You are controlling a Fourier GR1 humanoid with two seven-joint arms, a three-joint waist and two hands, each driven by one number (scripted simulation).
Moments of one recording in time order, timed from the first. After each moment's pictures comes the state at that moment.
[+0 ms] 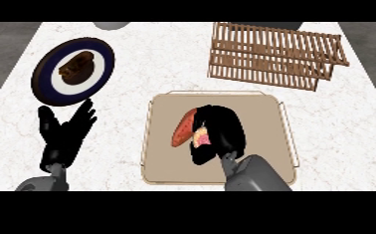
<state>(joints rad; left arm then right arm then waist) -0.05 0.22 0.05 -1.33 0.17 0.01 0.27 -0.34 -0.01 0.56 -1.44 0.77 -0.03 0.69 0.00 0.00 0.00</state>
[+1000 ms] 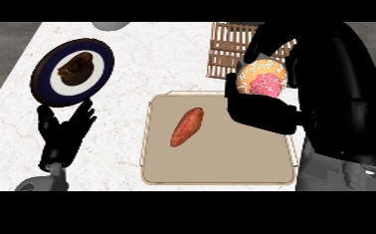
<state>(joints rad) -0.05 0.22 0.05 -1.34 0.16 0.01 0.29 -0.77 -0.05 0.21 -2.02 0.87 0.29 1.05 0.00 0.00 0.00</state>
